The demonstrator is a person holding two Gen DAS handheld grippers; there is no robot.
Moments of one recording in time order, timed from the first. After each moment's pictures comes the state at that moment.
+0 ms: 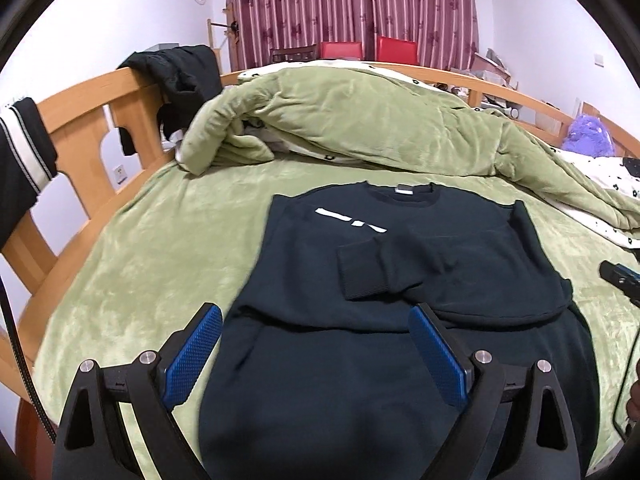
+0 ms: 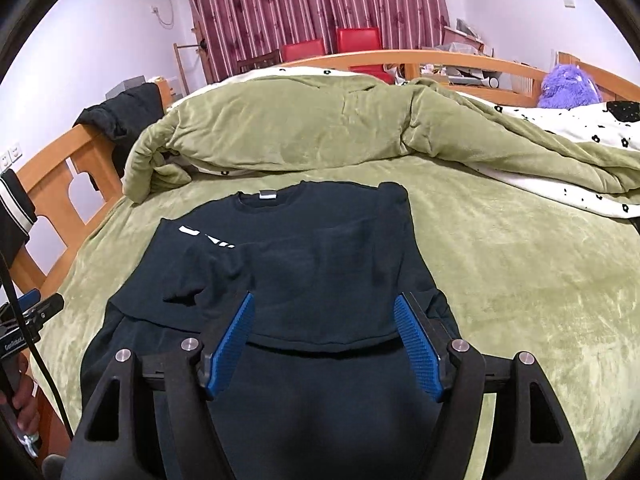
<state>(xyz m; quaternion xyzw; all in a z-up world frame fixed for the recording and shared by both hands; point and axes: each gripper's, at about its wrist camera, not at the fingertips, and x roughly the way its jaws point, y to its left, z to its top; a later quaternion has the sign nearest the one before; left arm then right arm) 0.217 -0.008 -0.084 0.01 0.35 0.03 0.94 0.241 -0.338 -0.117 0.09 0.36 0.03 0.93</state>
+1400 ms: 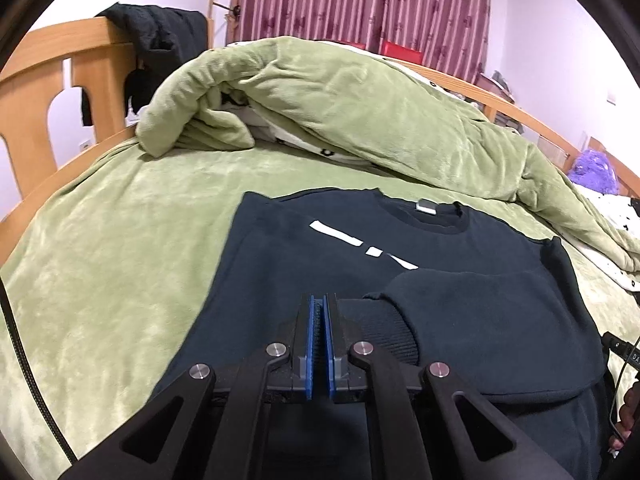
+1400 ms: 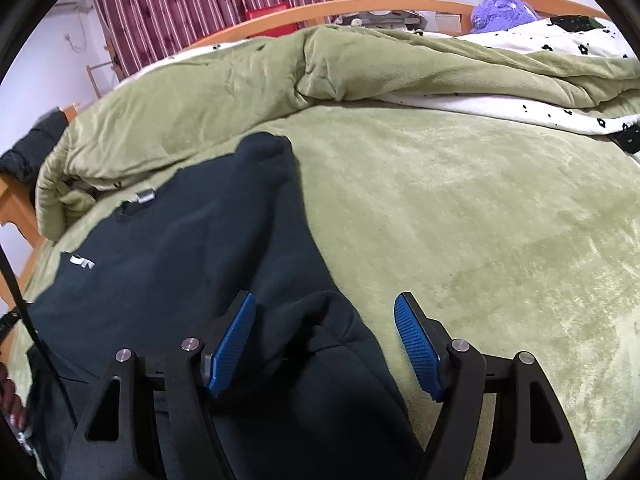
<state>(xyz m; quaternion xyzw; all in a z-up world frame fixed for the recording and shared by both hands) 0.340 0.027 -0.169 -0.05 0.34 0.00 0.94 0.315 -0.428 -0.233 0.16 0.40 -0.09 0.90</state>
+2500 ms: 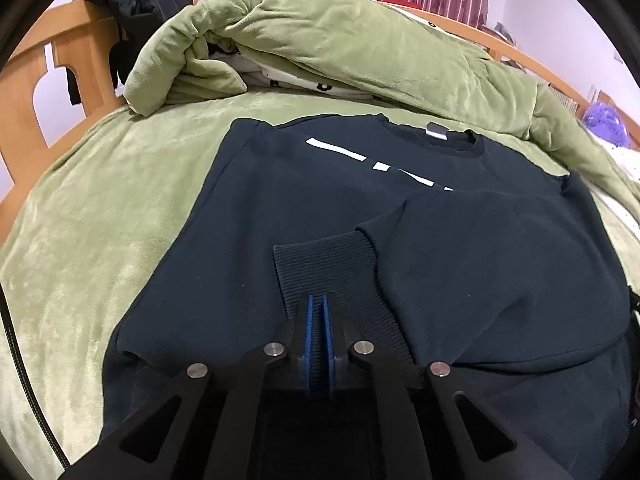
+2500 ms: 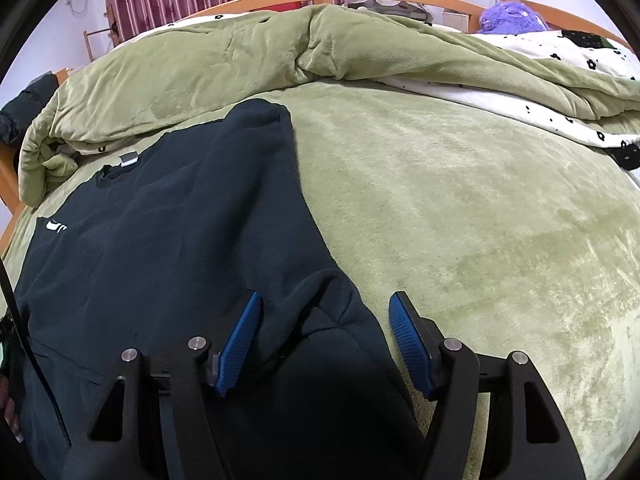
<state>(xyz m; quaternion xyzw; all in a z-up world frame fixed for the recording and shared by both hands) 0.344 0.009 -0.221 -0.01 0.41 0.01 0.91 0.319 -0.412 -0.248 0.12 0.42 -0.11 0.89</state>
